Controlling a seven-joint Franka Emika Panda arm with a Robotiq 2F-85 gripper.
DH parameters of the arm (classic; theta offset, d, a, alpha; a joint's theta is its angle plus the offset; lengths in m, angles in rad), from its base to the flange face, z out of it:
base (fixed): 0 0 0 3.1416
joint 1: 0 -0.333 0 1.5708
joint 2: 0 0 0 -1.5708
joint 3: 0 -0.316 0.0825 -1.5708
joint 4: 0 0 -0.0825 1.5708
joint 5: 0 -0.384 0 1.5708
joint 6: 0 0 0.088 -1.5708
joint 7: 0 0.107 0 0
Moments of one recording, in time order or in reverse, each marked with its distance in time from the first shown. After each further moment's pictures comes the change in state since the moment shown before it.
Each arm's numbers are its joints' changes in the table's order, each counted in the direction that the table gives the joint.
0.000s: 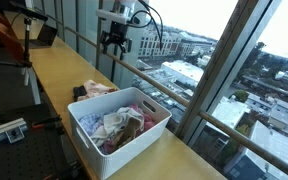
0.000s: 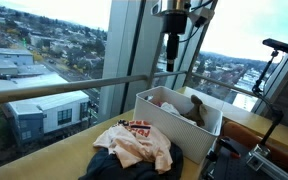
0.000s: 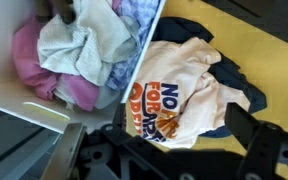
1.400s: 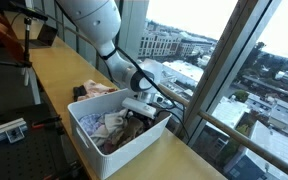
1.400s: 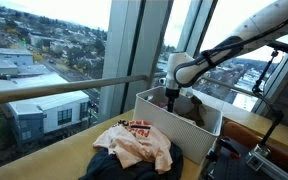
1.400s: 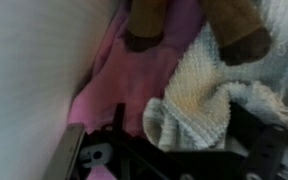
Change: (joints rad) arm 0.220 0.408 0.156 -0.121 0.128 -0.603 -0.188
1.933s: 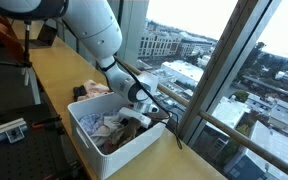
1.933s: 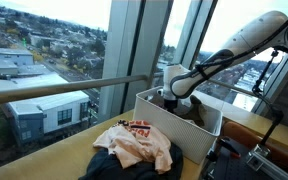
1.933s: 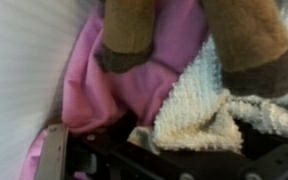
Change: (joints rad) arm -0.005 0.104 0.002 0.042 0.006 0.018 -0.002
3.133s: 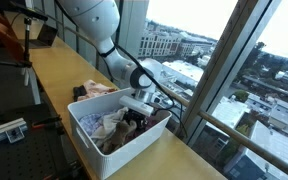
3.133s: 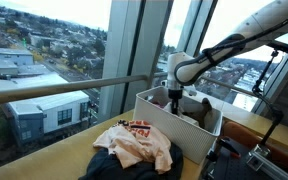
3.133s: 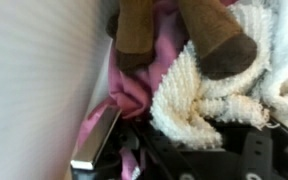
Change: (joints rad) arm -0.002 -0.139 -0.003 -0.063 -0.003 0.109 0.002
